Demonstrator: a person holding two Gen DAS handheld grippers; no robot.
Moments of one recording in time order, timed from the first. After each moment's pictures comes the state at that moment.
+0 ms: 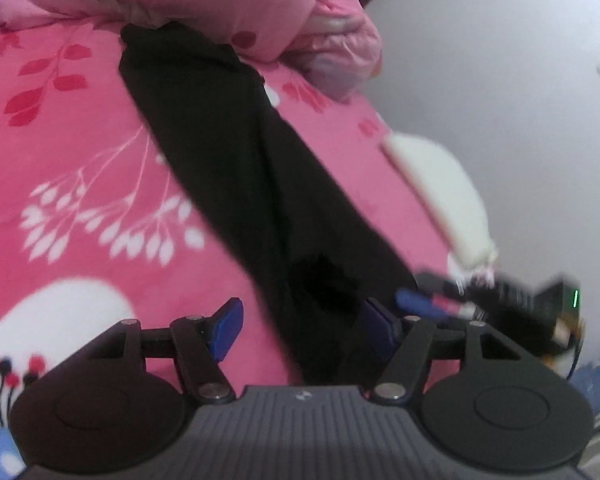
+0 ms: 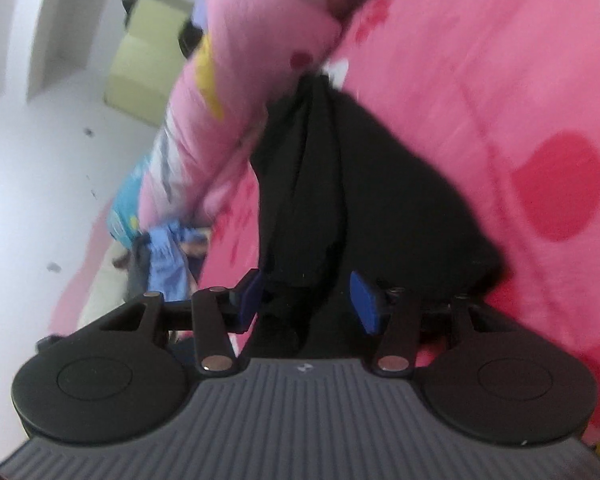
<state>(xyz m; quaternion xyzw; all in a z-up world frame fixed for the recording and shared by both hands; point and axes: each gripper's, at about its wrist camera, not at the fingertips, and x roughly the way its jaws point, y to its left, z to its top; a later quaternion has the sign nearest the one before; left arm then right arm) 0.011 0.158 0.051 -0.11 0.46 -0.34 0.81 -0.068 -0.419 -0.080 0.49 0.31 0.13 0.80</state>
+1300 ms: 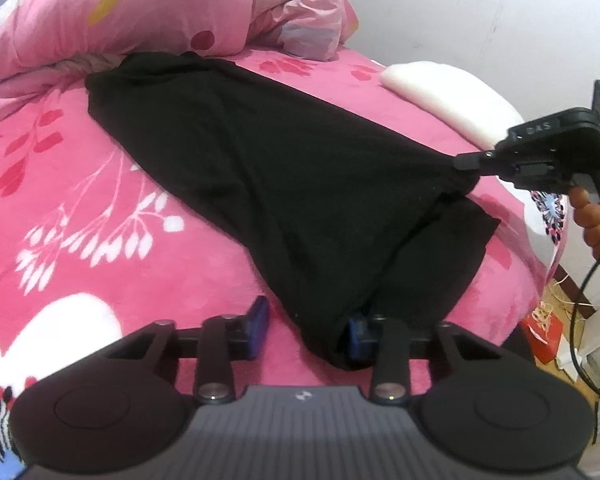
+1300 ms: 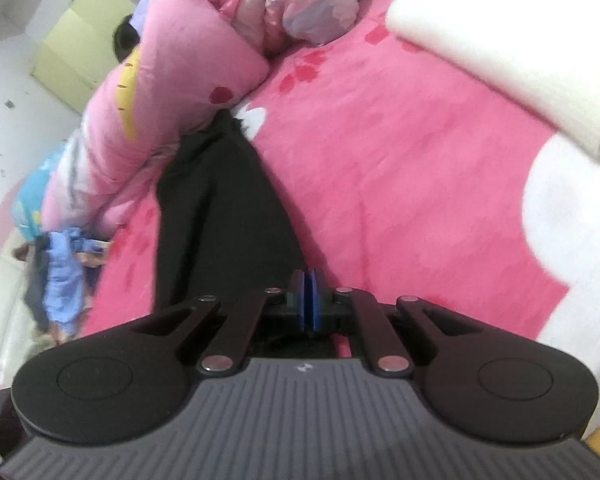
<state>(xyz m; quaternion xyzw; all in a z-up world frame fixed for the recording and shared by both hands) -0.027 0.130 0.045 0.06 0.43 -0.31 0.85 -0.065 -0.480 -0.055 0.40 0.33 0.02 0.85</state>
